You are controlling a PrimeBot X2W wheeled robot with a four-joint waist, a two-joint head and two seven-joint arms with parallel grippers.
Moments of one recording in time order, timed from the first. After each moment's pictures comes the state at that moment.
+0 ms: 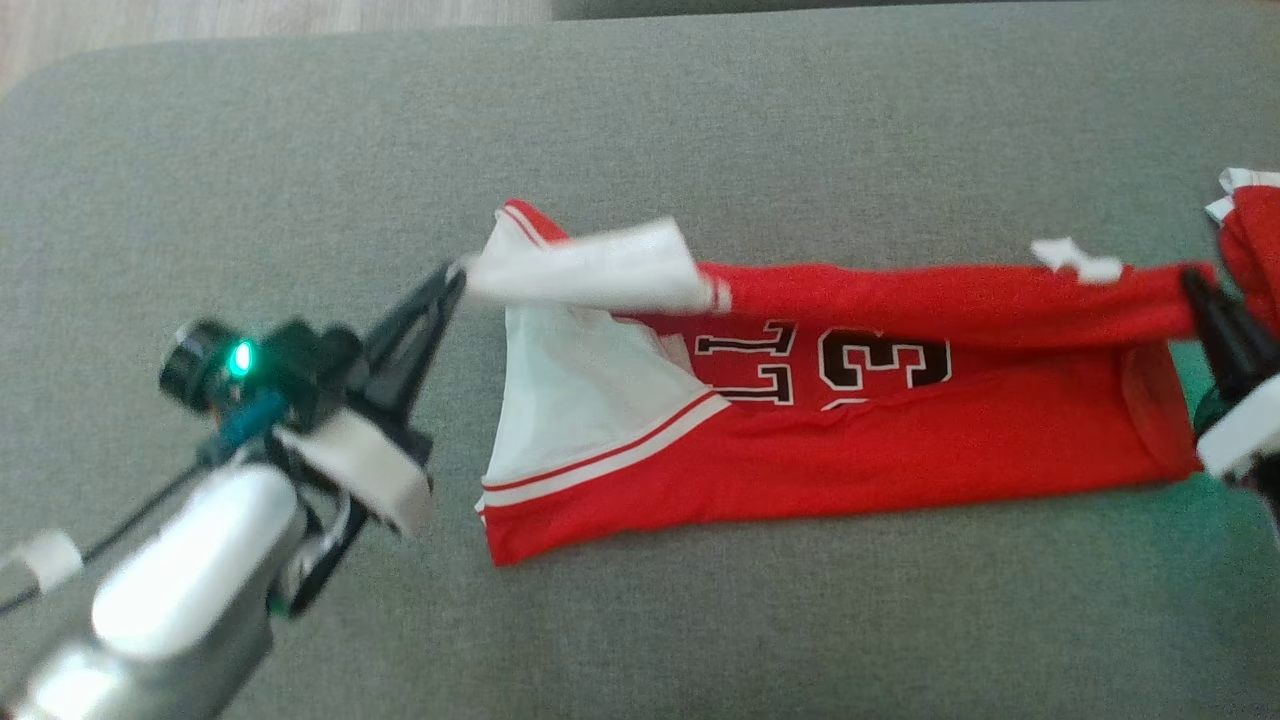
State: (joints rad) left arm -0.62 0.55 -0.88 0.23 -0.62 0.02 -0.11; right arm -0.55 -0.78 0.84 0.57 1.22 0.12 -0.22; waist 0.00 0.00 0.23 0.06
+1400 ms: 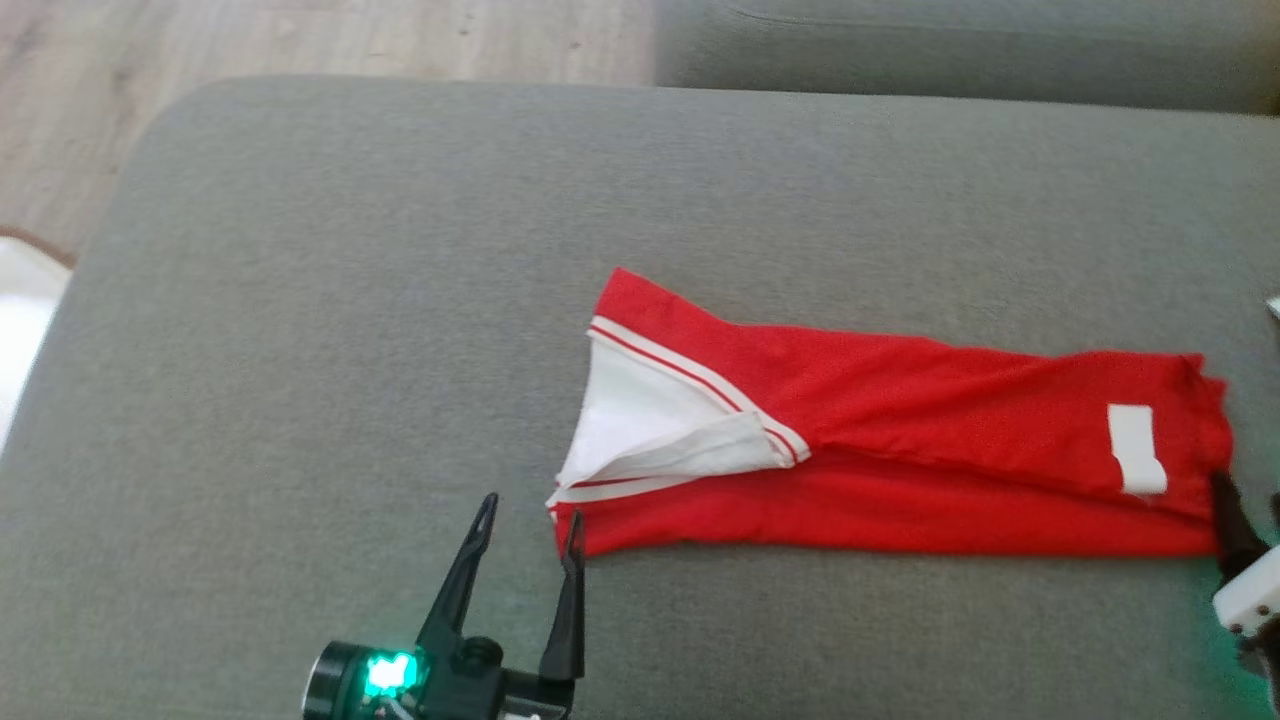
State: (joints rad) left arm -0.03 0.26 -0.74 0.03 -0.29 0.46 -0.25; right arm -0.26 -0.55 0.42 0.88 1.07 0.12 -0.16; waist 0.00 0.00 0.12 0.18
